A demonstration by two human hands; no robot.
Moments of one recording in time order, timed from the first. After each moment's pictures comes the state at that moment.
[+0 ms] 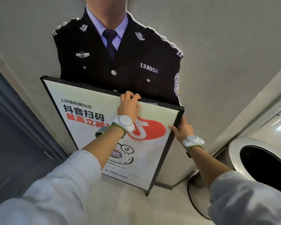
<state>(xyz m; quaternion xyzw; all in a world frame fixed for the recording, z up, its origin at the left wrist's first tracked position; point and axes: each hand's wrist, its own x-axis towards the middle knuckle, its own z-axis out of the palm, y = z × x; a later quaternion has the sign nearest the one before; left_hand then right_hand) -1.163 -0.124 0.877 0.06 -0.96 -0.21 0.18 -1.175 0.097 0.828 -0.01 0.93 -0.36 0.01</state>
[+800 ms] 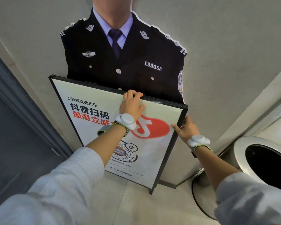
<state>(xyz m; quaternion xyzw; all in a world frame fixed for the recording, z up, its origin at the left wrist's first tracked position) -1.153 -0.129 0.881 0.06 -0.96 -0.20 0.17 -1.166 0.101 0.831 -0.02 0.94 -0.35 0.02</state>
